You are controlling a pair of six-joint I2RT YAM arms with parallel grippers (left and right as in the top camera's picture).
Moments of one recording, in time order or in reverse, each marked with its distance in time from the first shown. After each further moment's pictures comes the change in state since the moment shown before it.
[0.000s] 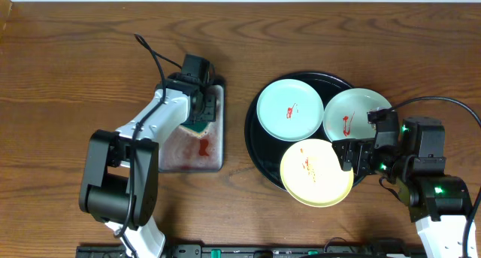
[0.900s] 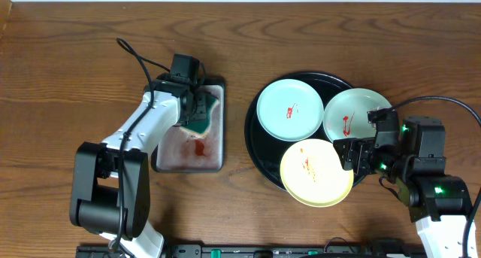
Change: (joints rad) left arm 0.044 -0.074 -0.022 -0.051 0.006 -0.092; right arm 0.000 0.000 0.000 0.008 0.000 0.000
